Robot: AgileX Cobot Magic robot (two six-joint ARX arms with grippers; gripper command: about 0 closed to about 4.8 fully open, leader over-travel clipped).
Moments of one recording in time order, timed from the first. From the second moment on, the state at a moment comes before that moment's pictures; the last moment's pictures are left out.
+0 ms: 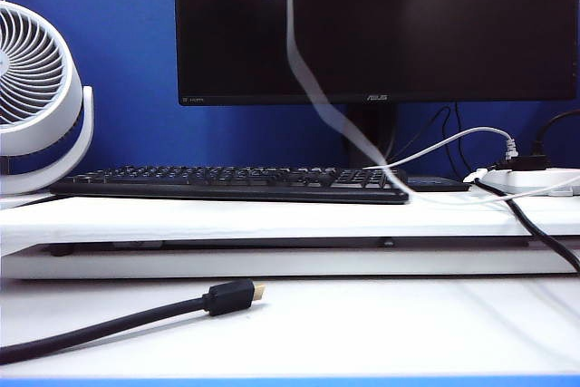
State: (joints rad) left arm -0.57 1.66 1.78 -0.79 0.43 0.08; right arm 0.22 1.24 1.71 -0.06 -0.92 0.44
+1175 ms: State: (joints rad) left arm -0.68 2.06 1.79 -1.04 0.15 0.38; right arm 0.22 1.22 1.71 -0.35 -0.83 0.23
